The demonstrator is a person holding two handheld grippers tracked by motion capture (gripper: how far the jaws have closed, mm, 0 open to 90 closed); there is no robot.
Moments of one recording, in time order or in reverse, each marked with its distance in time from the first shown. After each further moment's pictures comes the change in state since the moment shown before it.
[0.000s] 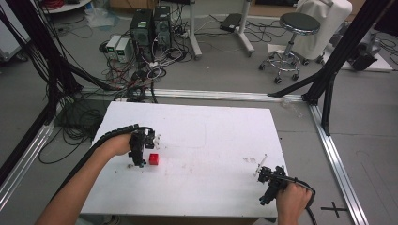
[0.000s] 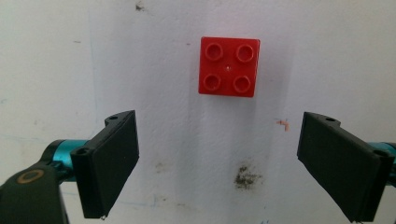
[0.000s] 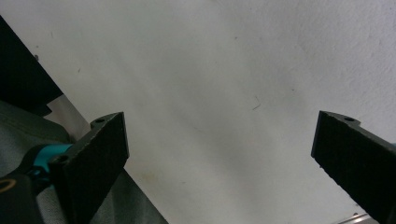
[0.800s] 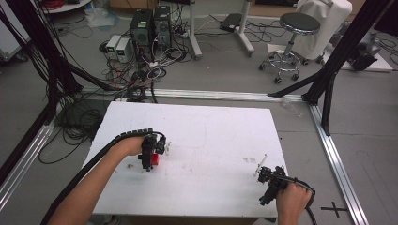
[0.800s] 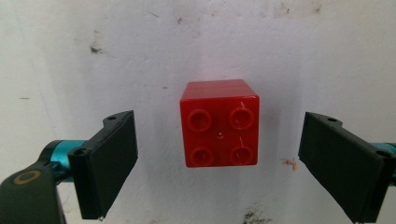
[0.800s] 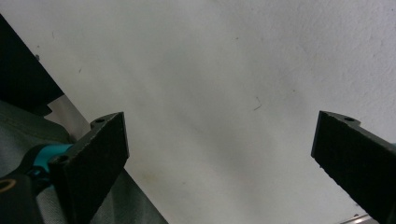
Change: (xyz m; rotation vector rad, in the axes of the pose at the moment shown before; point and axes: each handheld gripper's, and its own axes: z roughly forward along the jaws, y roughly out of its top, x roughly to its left) left arm 0.004 0.029 0.039 0.060 -0.092 0.107; right arm 0.000 0.000 0.001 -0.004 0.002 -0.012
